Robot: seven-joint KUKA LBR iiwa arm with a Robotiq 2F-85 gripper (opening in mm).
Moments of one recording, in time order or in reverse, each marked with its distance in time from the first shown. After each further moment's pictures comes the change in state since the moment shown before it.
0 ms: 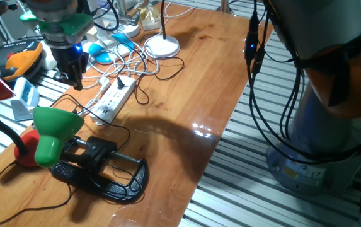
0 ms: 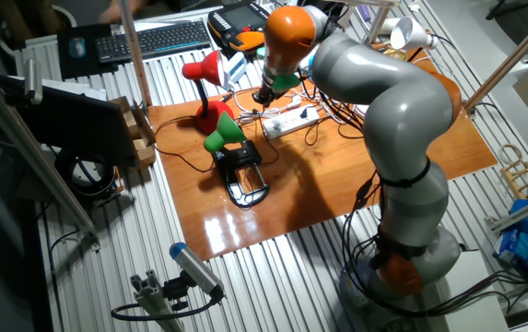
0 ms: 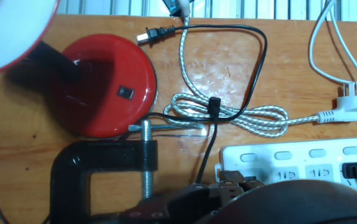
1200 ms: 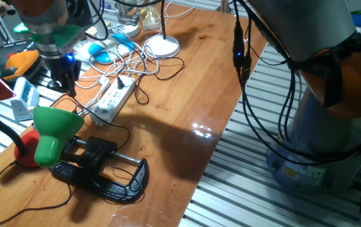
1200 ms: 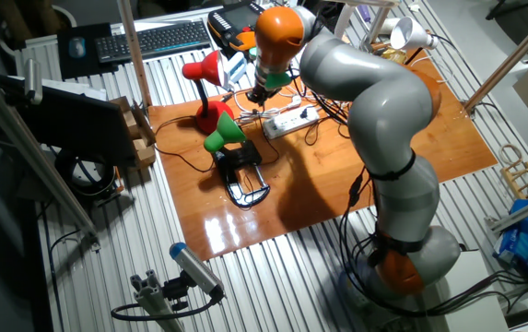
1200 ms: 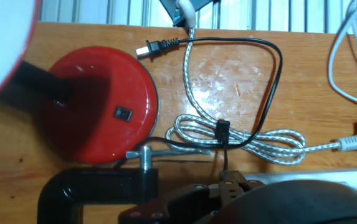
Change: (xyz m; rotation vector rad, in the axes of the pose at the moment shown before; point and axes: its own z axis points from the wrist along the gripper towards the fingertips) arm -0.028 0.007 0.043 -0.013 0.008 -0.005
